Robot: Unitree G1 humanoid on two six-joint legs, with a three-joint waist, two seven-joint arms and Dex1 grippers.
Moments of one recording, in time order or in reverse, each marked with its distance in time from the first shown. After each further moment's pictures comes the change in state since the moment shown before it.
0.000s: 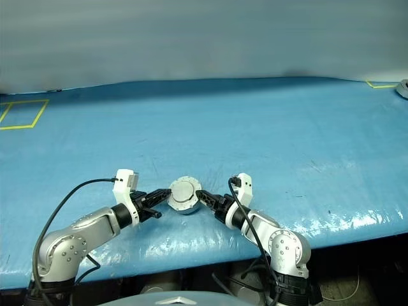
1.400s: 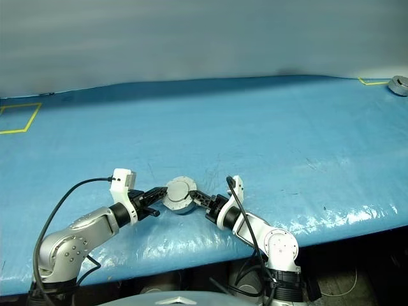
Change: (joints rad) left arm 0.004 -0.026 0.014 0.005 0.091 -0.016 -0.043; right arm -0.007 -0.002 0.046 0.134 0.315 -0.091 -0.172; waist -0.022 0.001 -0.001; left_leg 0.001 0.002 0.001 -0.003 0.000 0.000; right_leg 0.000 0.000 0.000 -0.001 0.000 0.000
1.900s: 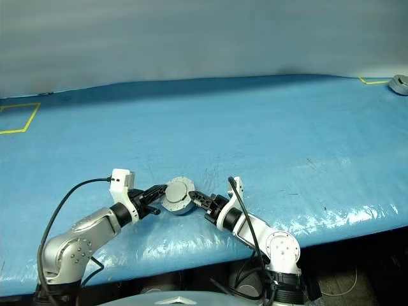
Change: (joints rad) left arm 0.007 -0.127 0.074 0.048 0.001 -0.089 0.008; right arm 0.026 -0.001 0.005 0.000 0.098 -0.021 -0.047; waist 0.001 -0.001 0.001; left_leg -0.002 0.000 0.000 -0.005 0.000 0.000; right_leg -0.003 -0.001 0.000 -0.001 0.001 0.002
